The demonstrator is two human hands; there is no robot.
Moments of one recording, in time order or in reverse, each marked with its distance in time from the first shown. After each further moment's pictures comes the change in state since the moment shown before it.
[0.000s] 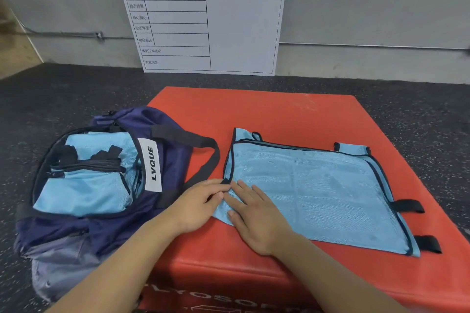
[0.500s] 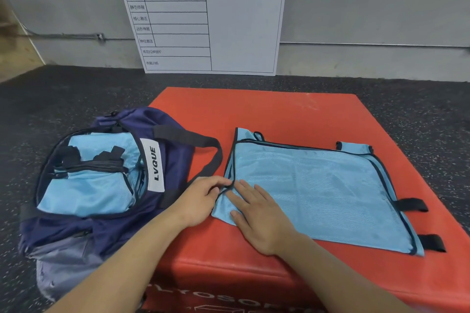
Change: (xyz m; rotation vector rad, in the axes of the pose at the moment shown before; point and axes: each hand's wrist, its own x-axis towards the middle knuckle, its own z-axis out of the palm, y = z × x) left_hand 0.007 0.008 -0.004 -0.132 0.059 -0.066; right_hand 0.000 0.001 0.001 0.010 -0.006 0.012
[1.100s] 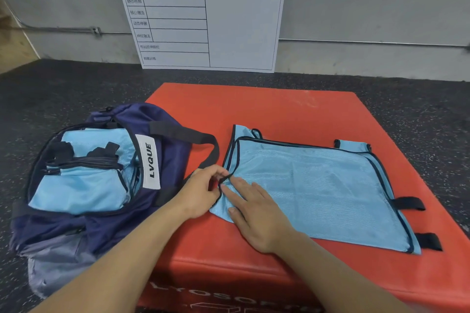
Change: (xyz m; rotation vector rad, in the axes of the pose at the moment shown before) left_hand 0.016 -0.015 0.007 0.023 0.046 0.019; right_hand -0.001 0.001 -0.001 0.029 0.032 -0.013
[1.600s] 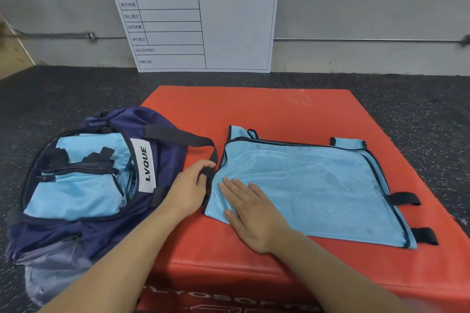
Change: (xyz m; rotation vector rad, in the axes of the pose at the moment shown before) left_hand 0.005 -0.002 -0.007 0.025 0.189 -0.036; right_hand 0.000 -0.001 -0.001 -0.029 -0.051 0.002
